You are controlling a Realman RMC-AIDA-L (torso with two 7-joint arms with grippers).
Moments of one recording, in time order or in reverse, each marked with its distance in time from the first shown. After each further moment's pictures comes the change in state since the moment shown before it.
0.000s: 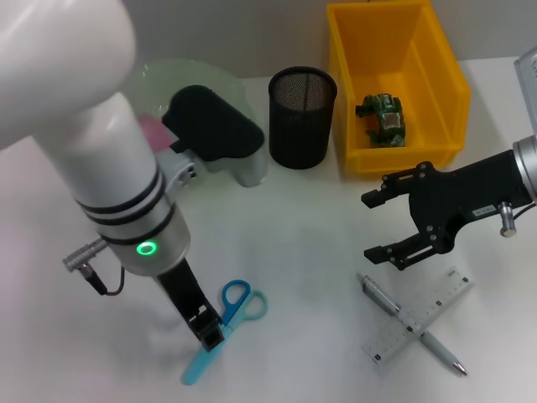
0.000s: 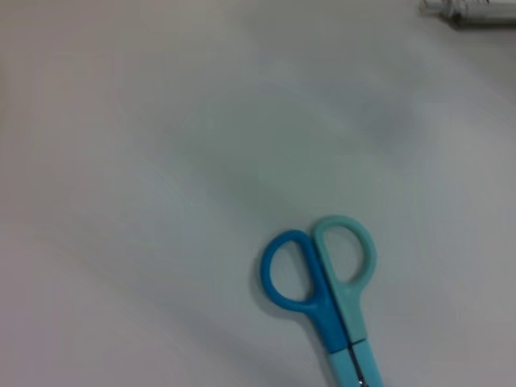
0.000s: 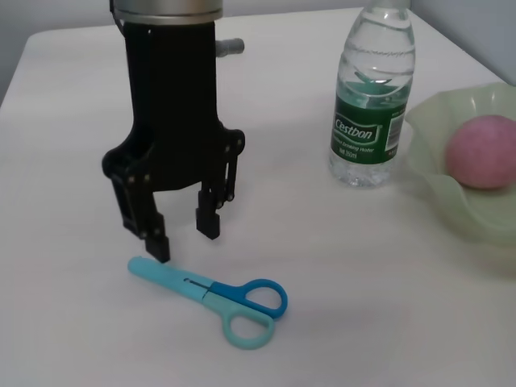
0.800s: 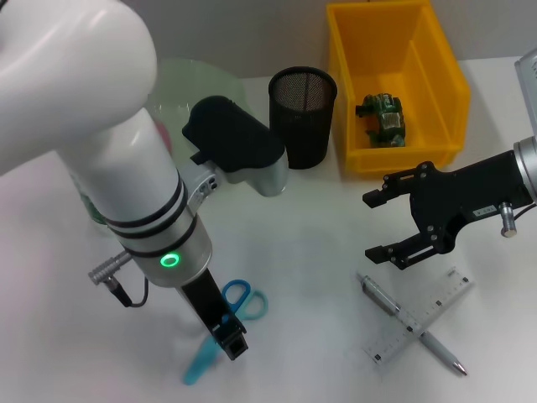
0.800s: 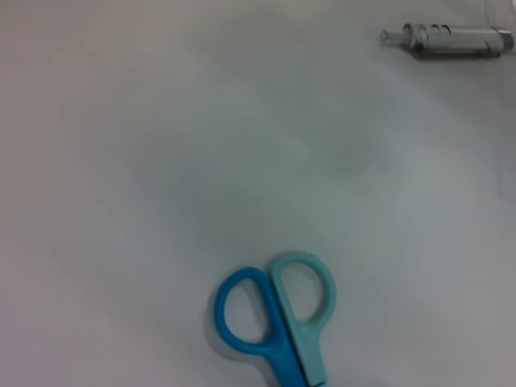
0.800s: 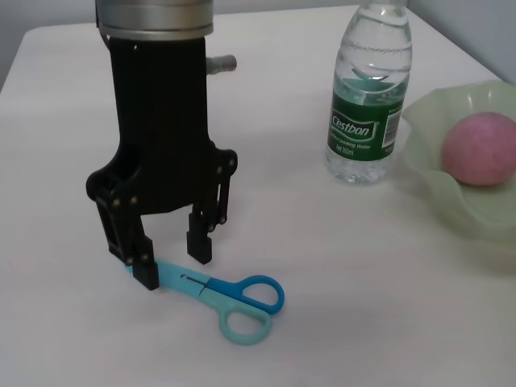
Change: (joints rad) left arm -0.008 0.000 0.071 -0.018 -0.070 -0.071 -0.041; right arm -0.003 0.000 0.000 0.000 -0.002 0.007 -0.005
